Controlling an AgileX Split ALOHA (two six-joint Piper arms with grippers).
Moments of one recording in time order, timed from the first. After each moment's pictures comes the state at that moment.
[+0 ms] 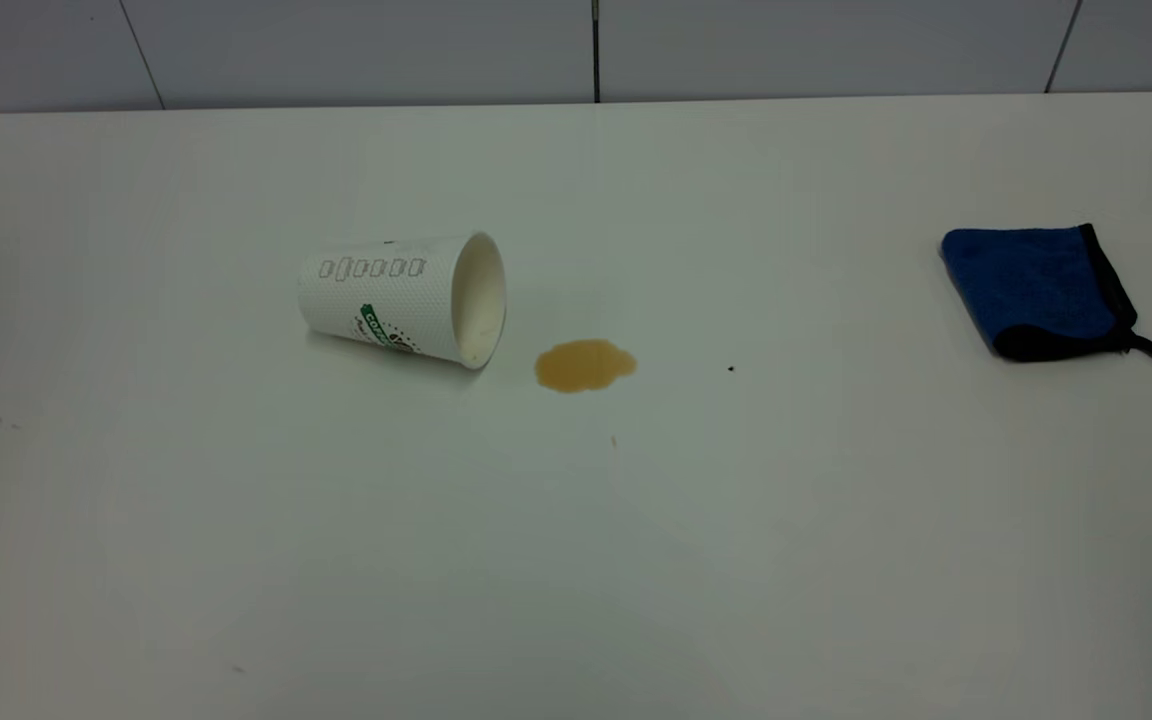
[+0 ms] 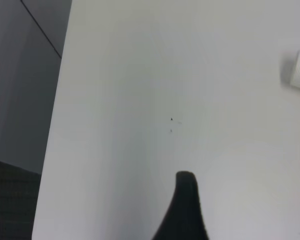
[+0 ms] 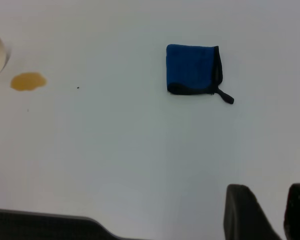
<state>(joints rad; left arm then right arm) 0.04 0.83 -0.77 0.10 0.72 -0.03 -0.06 -0.02 -0.47 0.07 1.12 -0.07</state>
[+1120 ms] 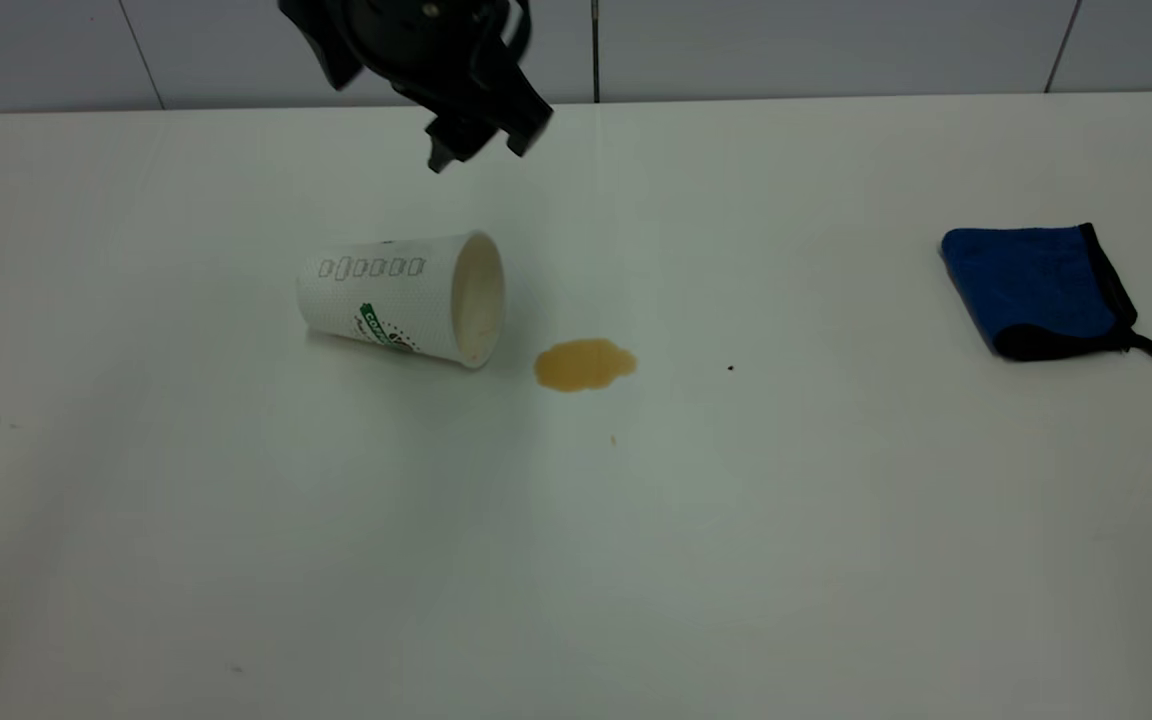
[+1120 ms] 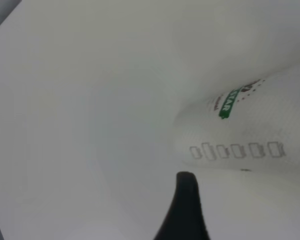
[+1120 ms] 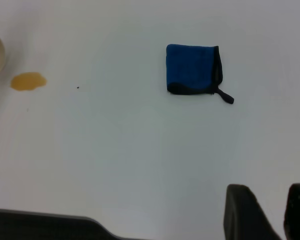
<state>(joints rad) -0.71 2.20 -1.57 0.75 0.80 -0.57 -0.06 -0.02 -0.47 0.07 1.12 -0.07</state>
